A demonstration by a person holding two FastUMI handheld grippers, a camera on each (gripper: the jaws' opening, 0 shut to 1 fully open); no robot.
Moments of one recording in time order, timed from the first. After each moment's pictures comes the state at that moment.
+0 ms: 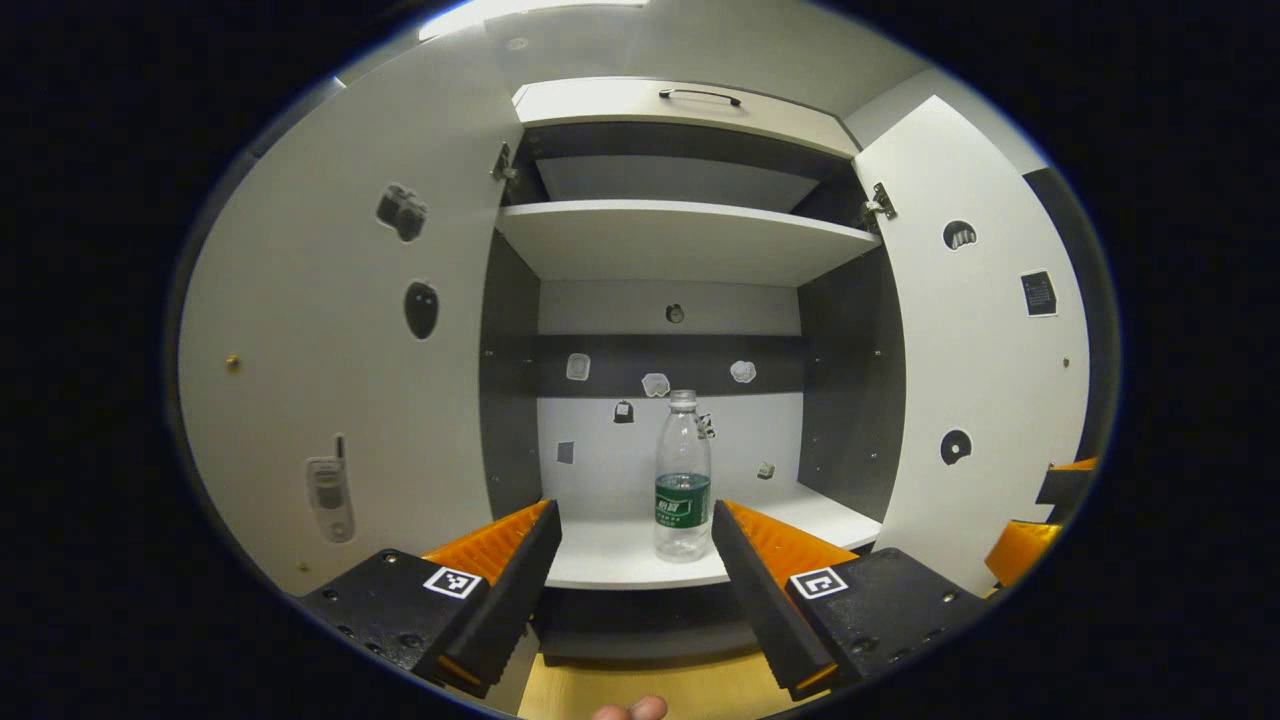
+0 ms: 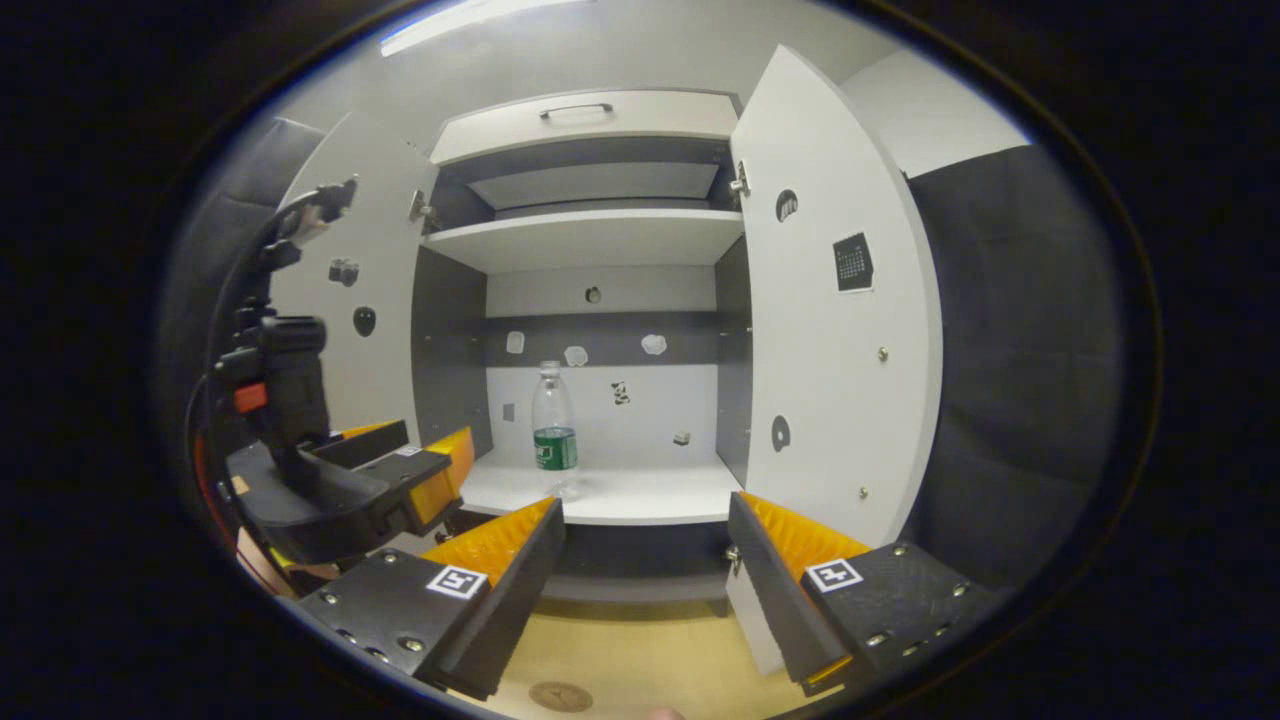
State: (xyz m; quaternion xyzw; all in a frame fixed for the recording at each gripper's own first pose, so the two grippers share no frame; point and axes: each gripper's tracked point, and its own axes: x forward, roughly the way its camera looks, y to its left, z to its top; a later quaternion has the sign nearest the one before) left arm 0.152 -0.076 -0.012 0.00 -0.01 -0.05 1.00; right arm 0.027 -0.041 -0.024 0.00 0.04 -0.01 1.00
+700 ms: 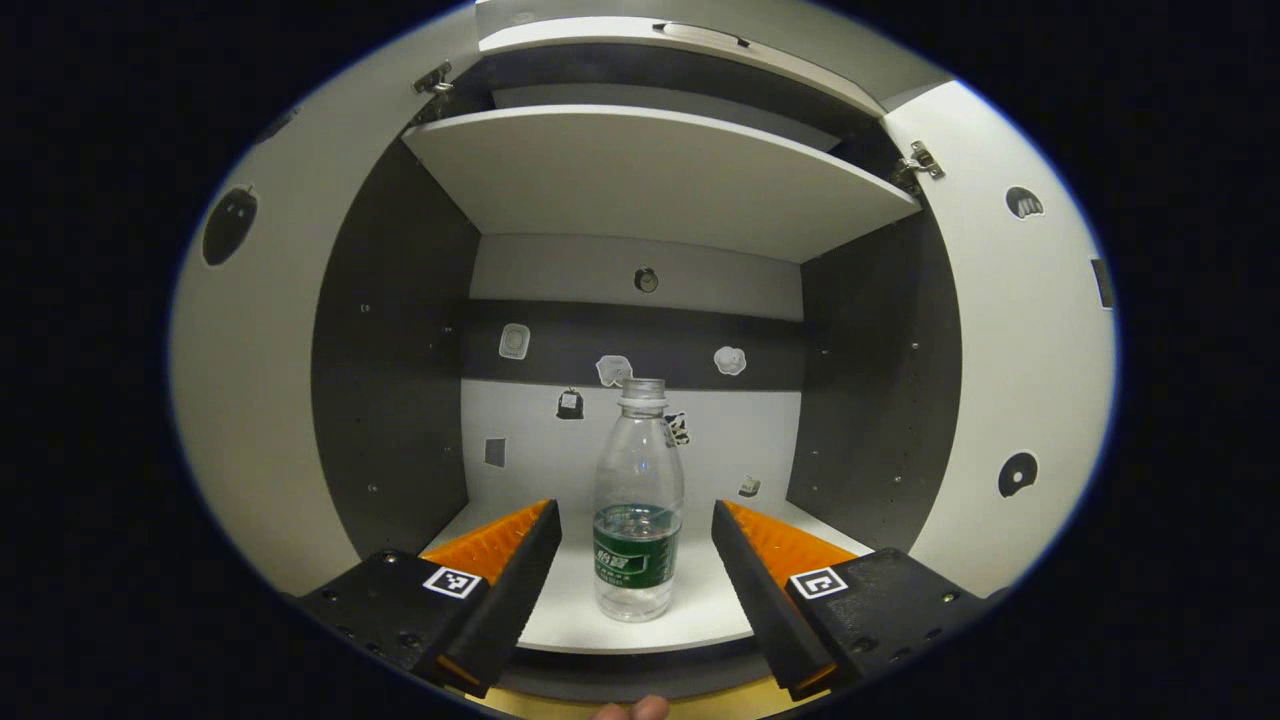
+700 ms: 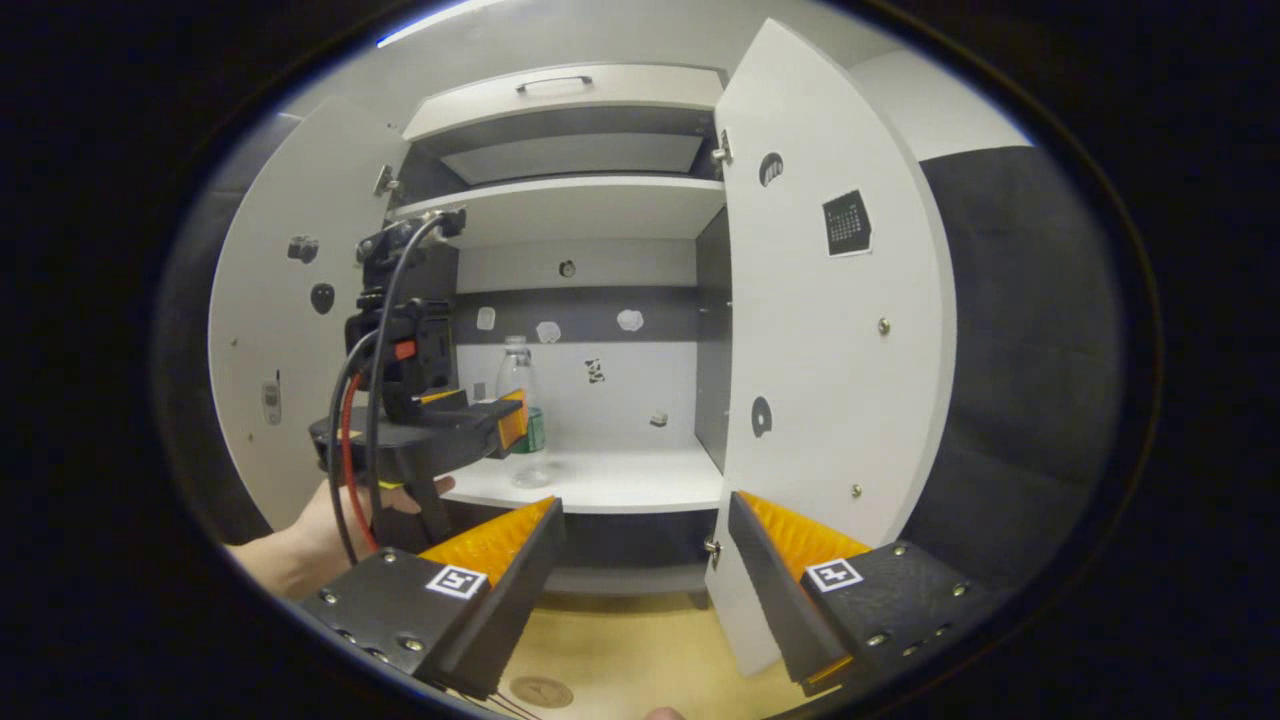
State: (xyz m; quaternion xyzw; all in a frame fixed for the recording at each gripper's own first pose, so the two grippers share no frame) left arm 0.276 -0.120 -0.034 -0.03 0.01 -0.09 1.00; right arm 0.054 -0.060 -0.046 -0.01 0.07 -0.04 1.00
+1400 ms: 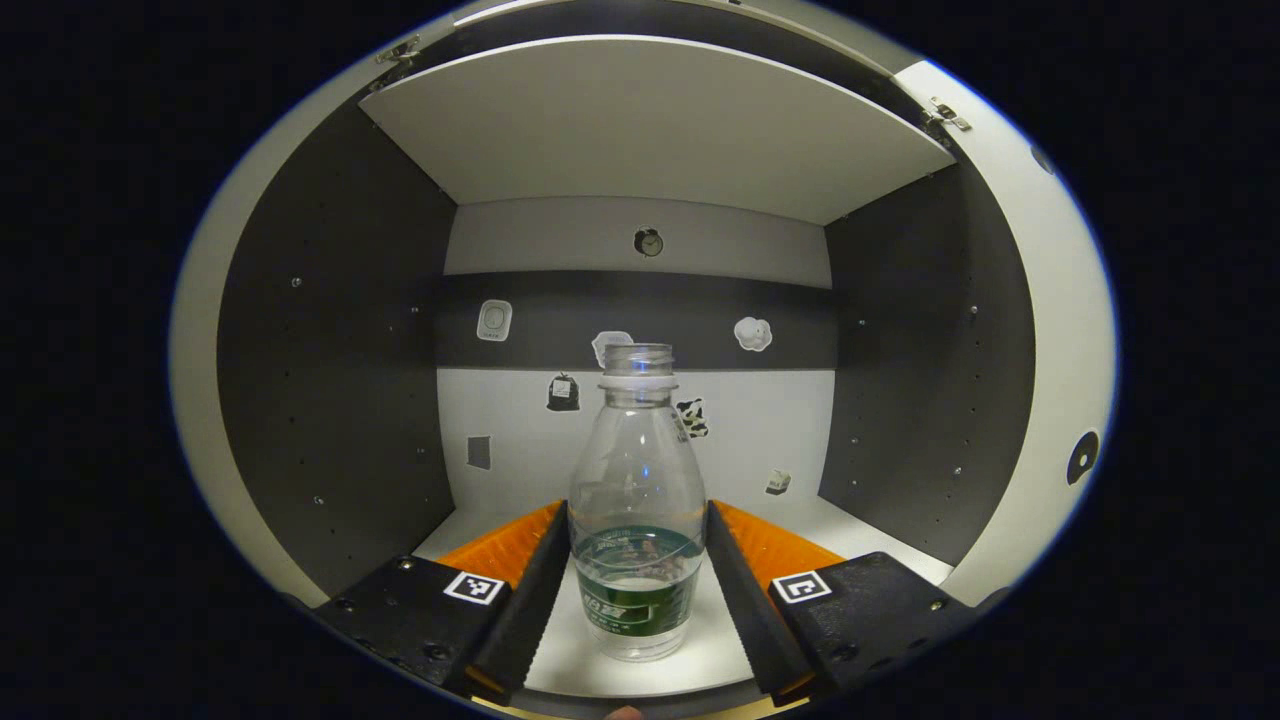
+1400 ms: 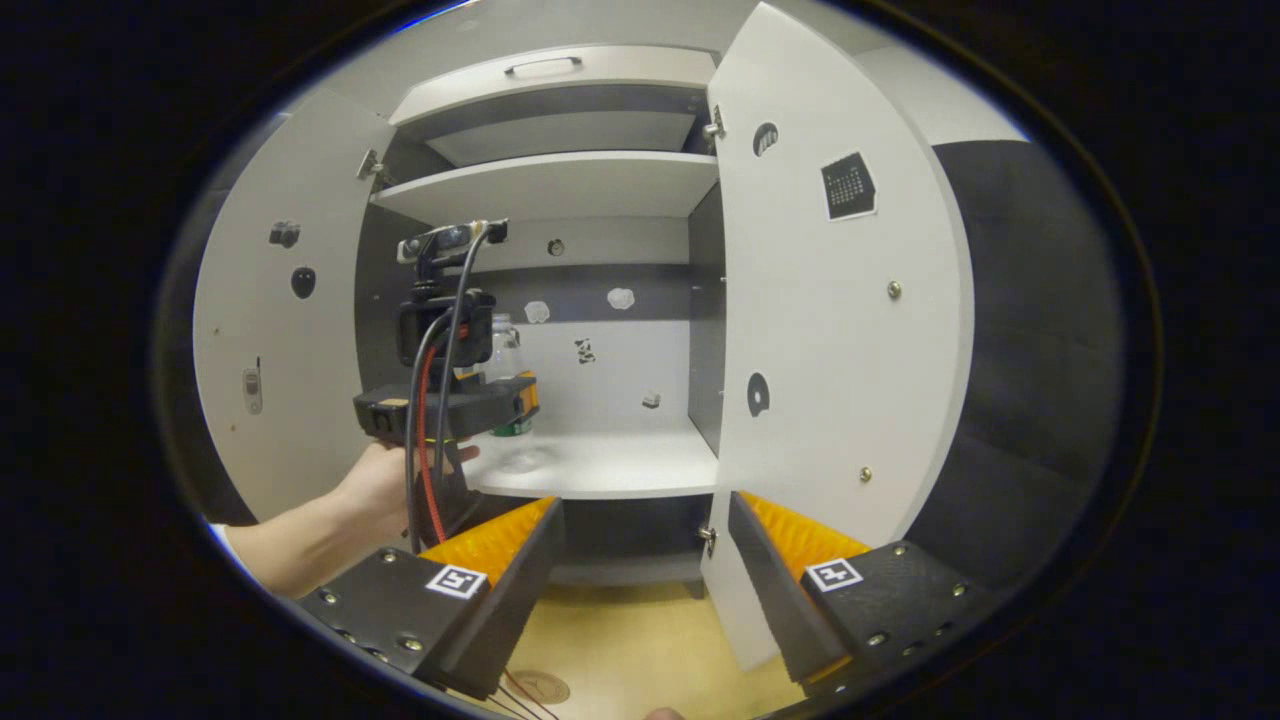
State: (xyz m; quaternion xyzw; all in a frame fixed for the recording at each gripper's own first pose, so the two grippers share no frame) left arm 0.337 -0.125 -0.054 -0.01 0.03 -0.07 1.00; right arm 0.060 -0.071 -0.064 0.00 0.10 -0.05 0.99
